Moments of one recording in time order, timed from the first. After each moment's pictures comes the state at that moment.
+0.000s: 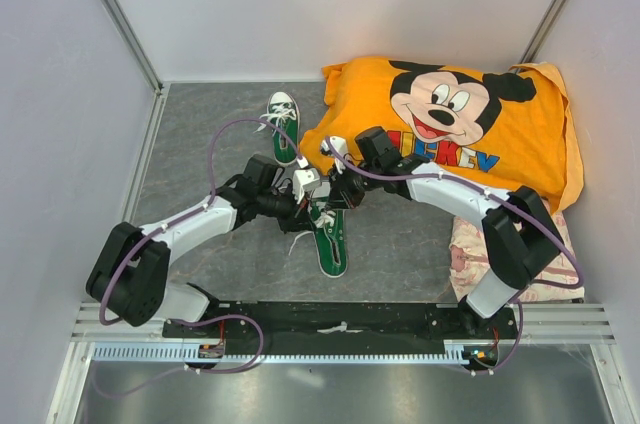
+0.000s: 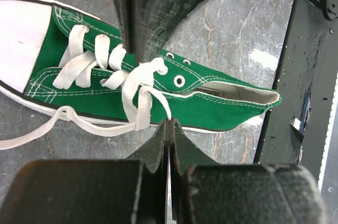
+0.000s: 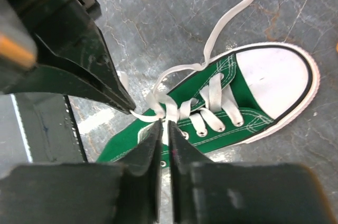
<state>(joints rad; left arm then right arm) -0.53 1.38 0.72 -0.19 0.74 0.25 0.65 1.64 1.12 -0.27 -0.63 -0.05</state>
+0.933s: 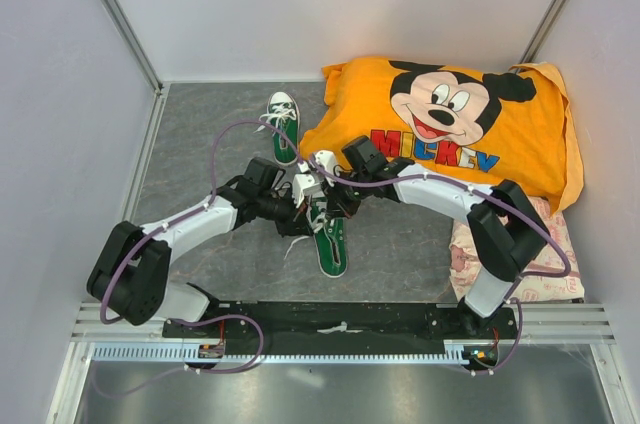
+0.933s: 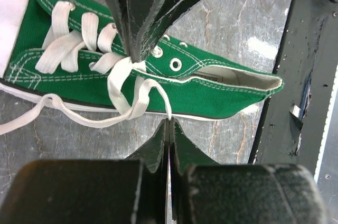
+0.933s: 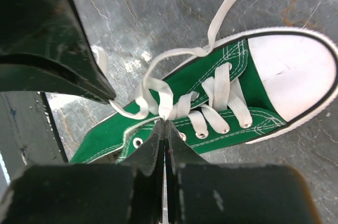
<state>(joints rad) -0.53 1.39 0.72 -0.25 0.74 0.29 0.71 1.72 1.15 -0.36 -0.55 -0.18</state>
